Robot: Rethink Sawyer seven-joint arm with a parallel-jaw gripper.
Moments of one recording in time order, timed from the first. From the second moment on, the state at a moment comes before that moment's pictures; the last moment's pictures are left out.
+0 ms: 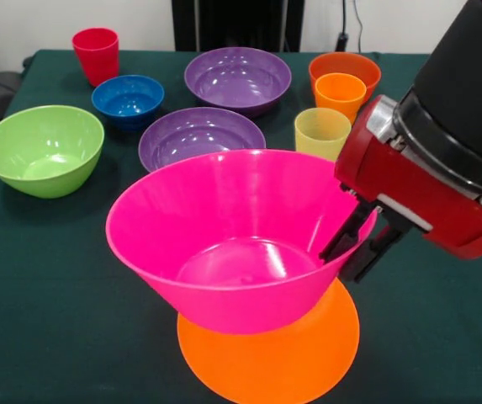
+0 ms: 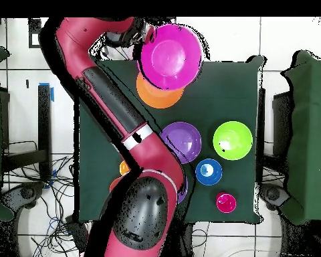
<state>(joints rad) -0.30 -0.22 1.38 0.98 1.53 -1.75 -0.29</state>
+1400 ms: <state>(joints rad) -0.32 -0.20 1.38 1.02 1.64 -1.75 -0.30</state>
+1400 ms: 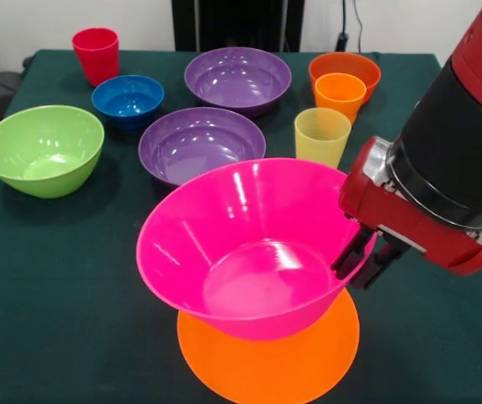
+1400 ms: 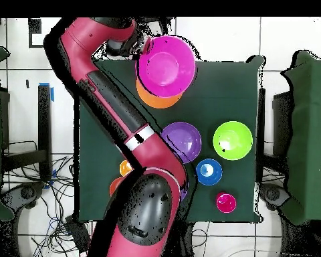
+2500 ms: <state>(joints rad) -0.33 -0.18 1.37 1.13 1.67 -1.75 -0.30</state>
